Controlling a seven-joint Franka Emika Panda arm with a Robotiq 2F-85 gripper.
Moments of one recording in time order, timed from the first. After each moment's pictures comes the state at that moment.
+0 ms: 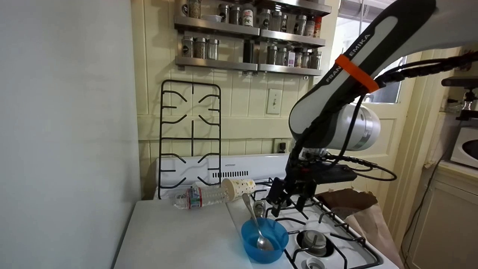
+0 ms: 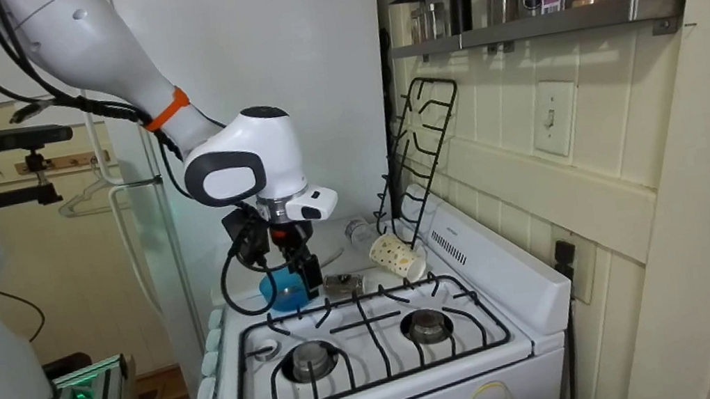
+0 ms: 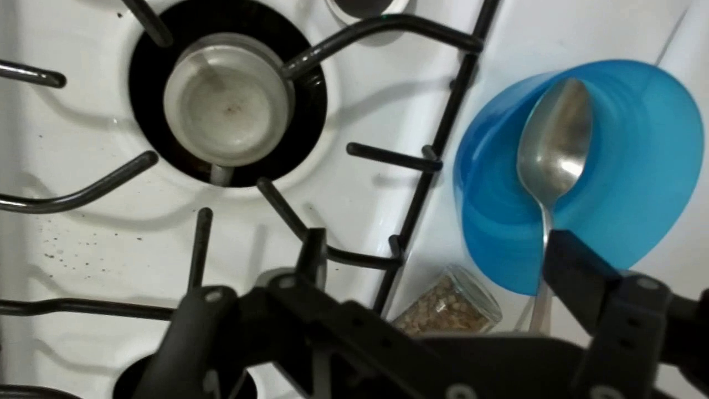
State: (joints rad) arm 0.07 -0.10 0.07 -2.68 0.29 2.67 -0.15
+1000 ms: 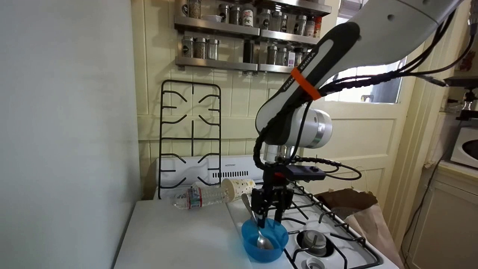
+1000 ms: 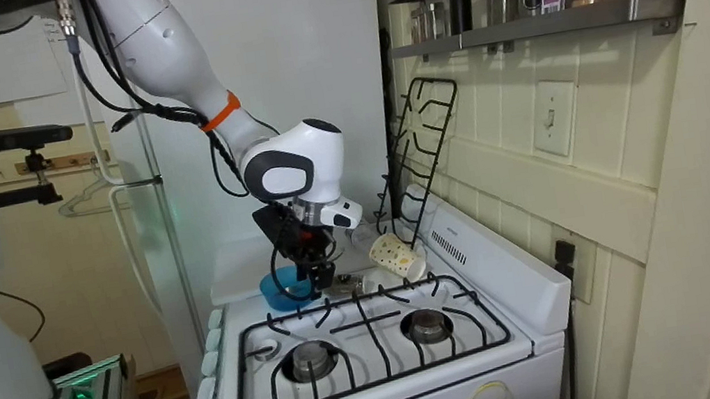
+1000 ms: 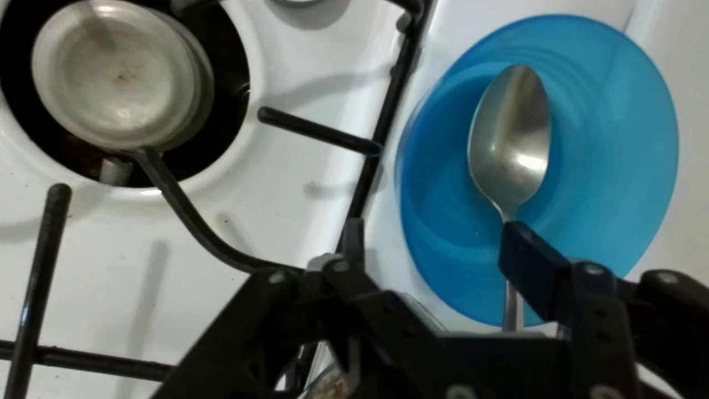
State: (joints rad) arm 0.08 0.15 0.09 -2.40 0.29 2.42 -0.17
